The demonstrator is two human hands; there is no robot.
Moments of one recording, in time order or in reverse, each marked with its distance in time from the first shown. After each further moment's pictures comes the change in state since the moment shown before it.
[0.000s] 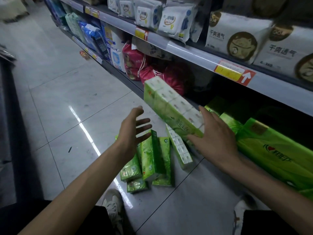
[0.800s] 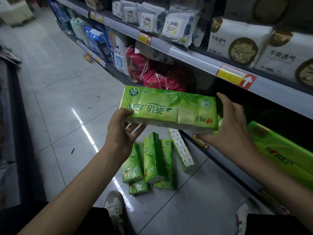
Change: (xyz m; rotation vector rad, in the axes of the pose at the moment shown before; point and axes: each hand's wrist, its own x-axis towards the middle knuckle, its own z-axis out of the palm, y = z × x) left_hand -0.007 0.015 -0.018 -0.467 0.010 0.090; right_hand 0.007 0.020 -0.024 0.163 0.107 -0.010
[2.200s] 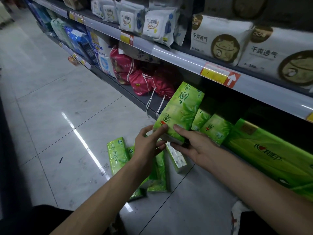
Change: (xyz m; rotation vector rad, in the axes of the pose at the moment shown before) left_hand 0.012 -0.095 0.040 0.365 -0.089 -0.143; right_hand 0.013 -0.009 0.058 1.299 -0.260 0.934
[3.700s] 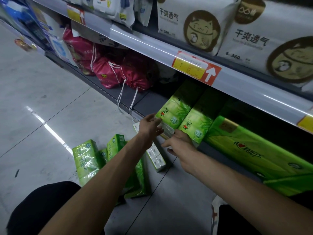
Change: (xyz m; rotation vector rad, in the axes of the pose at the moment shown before) left_hand 0.165 -0.062 0.091 0.168 -0.021 -0.161; right_hand 0.071 0.002 -0.049 -0.441 0.233 0.016
